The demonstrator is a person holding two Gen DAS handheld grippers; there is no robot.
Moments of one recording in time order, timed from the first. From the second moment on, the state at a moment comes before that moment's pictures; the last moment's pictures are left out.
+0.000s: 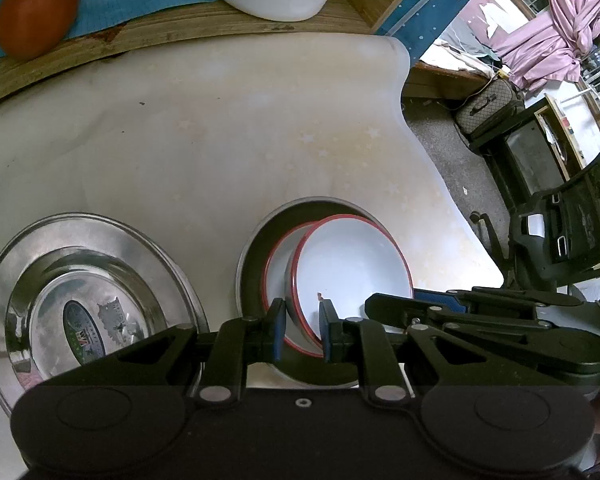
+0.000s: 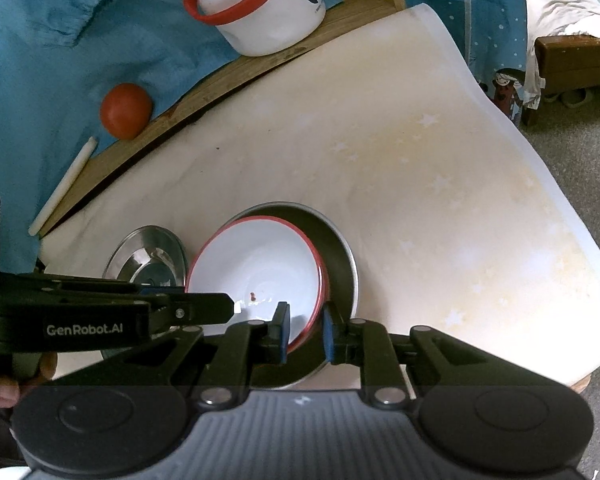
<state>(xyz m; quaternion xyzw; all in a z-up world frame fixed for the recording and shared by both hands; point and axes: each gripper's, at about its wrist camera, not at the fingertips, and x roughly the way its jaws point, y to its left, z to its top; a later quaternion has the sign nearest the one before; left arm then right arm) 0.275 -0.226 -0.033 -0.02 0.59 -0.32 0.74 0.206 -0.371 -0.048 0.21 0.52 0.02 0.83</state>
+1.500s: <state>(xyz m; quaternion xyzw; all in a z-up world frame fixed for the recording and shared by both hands) 0.288 -0.178 -0.008 0.02 0.53 -0.29 0.80 0.198 -0.390 -0.026 0.20 0.47 -0.02 0.86</state>
